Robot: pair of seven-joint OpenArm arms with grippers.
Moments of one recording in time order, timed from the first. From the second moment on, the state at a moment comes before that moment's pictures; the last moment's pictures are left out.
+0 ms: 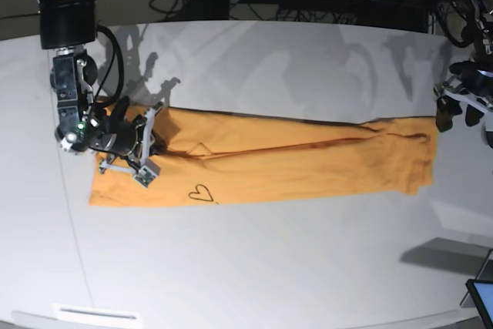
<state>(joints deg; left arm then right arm) 17.9 -26.3 -42.1 93.1 -37.1 -24.6 40.3 7.6 12.4 -4.5 78.3 11.7 42.2 -48.7</state>
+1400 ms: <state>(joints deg) -3.0 -31.9 -35.1 53.0 -33.3 -39.9 32.6 6.7 13.2 -4.3 78.6 12.1 41.7 -47.4</state>
